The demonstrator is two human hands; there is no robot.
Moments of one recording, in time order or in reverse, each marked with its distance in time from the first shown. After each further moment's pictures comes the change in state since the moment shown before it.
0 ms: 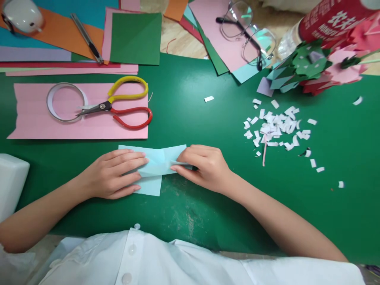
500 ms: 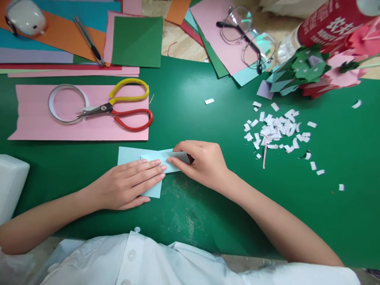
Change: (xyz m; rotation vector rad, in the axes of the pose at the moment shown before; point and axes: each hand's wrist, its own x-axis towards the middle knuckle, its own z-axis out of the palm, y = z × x) left_hand 0.008 0.023 0.009 -0.031 -0.129 -0.001; right_hand 0.016 -0.005 0.000 -0.100 -0.026 0.222
